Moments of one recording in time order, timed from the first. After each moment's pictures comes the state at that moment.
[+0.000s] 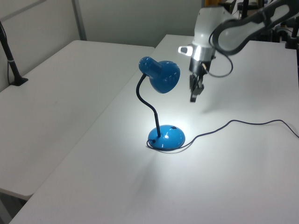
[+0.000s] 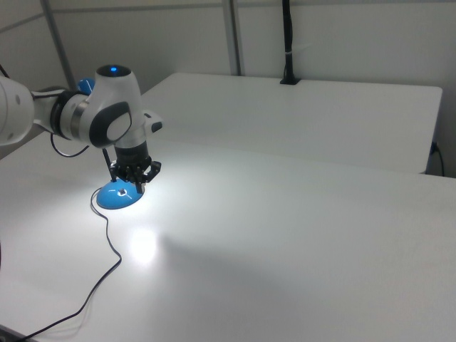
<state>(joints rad) -0.12 0.21 0.27 -1.93 0.13 2.24 -0.43</state>
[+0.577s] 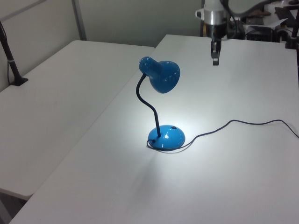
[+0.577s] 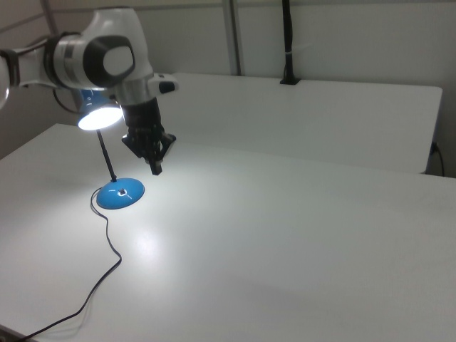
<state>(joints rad) -0.23 0.09 0.26 -1.74 -0.10 1.77 -0.07</state>
